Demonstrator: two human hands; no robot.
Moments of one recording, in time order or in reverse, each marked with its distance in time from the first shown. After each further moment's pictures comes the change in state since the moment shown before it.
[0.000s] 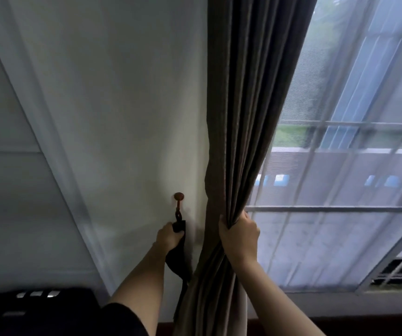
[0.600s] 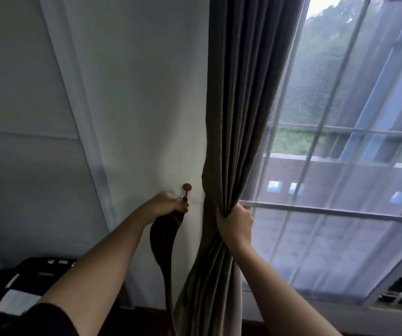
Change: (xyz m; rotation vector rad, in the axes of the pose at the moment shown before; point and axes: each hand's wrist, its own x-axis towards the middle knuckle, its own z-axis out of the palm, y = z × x) left_hand -0.121 0.070 -0.081 -0.113 -0.069 0.084; right_hand -0.012 -0.002 -0.028 0.046 -0.153 -0.049
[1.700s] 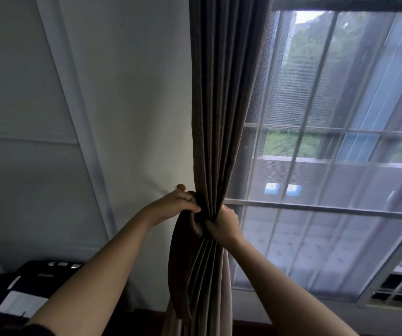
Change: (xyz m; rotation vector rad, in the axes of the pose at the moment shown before) left_hand -0.048 0.038 0.029 0.038 -0.191 0.307; right_hand -0.004 0.015 -0.015 -0.023 -0.290 -0.251
